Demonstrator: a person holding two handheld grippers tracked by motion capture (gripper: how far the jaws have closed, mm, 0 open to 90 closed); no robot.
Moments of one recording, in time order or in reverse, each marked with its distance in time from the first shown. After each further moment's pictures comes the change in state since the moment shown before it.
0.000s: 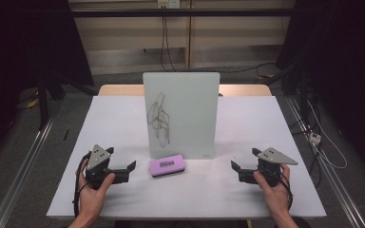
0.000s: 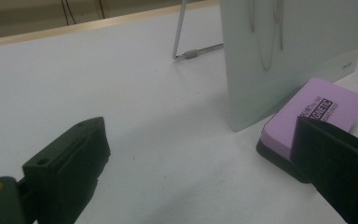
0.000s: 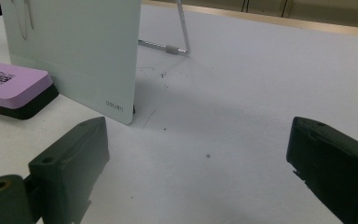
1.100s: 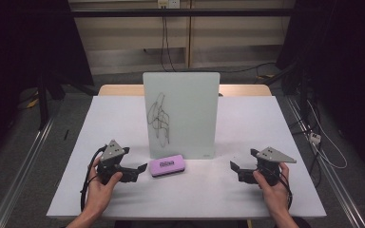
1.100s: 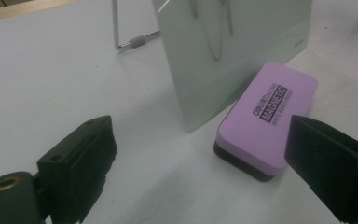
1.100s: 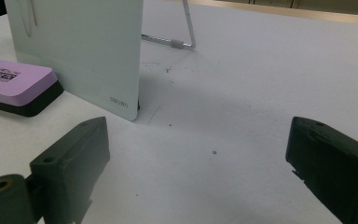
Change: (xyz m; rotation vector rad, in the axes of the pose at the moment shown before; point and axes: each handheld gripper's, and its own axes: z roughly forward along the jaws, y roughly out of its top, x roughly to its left) left arm -0.009 0.016 0.024 0.111 -0.176 0.074; right arm -0.001 -0.001 0.004 0.023 0.028 0.022
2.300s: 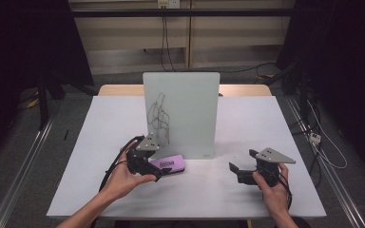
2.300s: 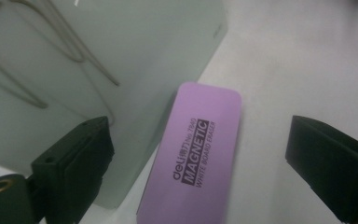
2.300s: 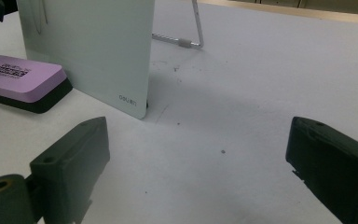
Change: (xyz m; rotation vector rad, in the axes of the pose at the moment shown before) left arm -0.040 0.058 0.049 0.192 -0.241 0.270; right arm 0.003 0.000 -0.001 0.002 0.018 -0.014
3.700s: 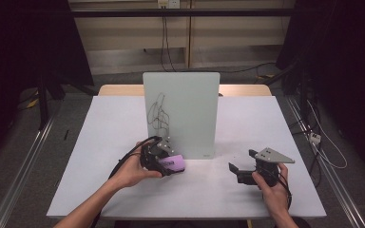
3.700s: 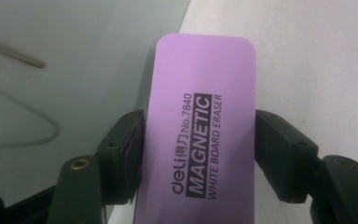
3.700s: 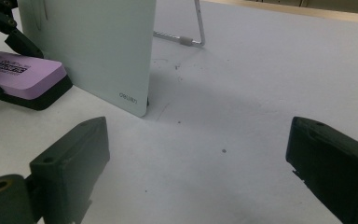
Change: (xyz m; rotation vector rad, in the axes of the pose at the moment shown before) left arm 0.012 0.008 0.044 0.272 -0.129 0.118; right arm 0.000 -0.001 0.001 0.008 0.004 -0.008
